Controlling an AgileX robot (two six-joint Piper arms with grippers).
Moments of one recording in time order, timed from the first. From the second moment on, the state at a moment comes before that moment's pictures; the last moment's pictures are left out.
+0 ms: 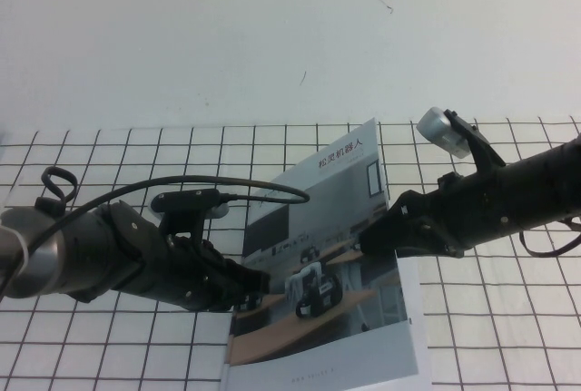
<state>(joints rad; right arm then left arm) 0.25 1.81 -1.05 1.21 0.90 -0.87 -0.42 1.80 -0.85 -0.87 0.29 0.51</state>
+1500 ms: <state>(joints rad) 0.29 1.76 -1.06 1.55 1.05 -1.10 -0.42 1.17 -0.84 -0.83 0.63 0.50</state>
